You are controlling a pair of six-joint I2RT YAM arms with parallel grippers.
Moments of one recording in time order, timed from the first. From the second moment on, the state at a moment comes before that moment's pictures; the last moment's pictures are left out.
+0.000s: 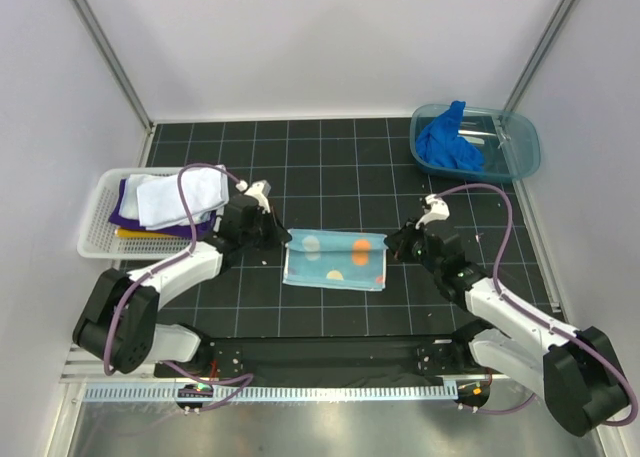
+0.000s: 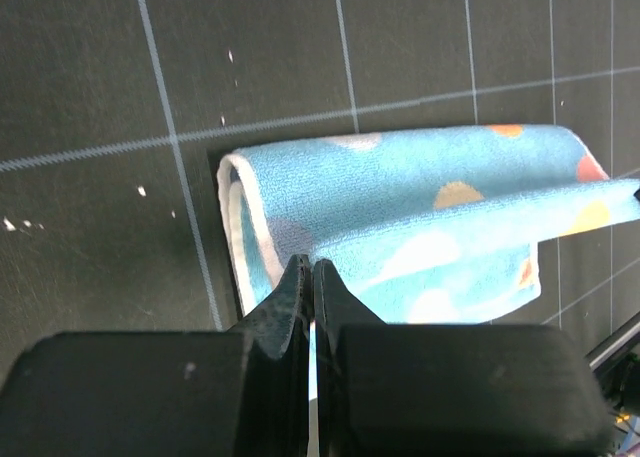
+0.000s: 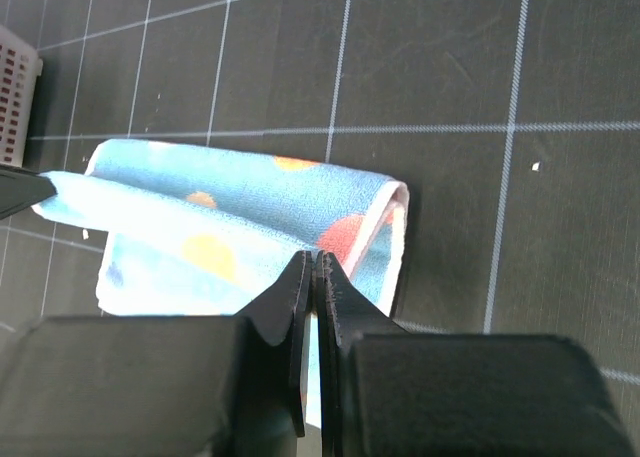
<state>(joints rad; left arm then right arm) -0.46 1.34 0.64 0.05 0.16 -0.57 0.44 0.98 0.36 0.15 0.00 0.59</state>
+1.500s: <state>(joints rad) -0.49 1.20 0.56 -0.06 0.21 -0.59 0.57 0.86 0.30 -0.10 0.04 0.67</state>
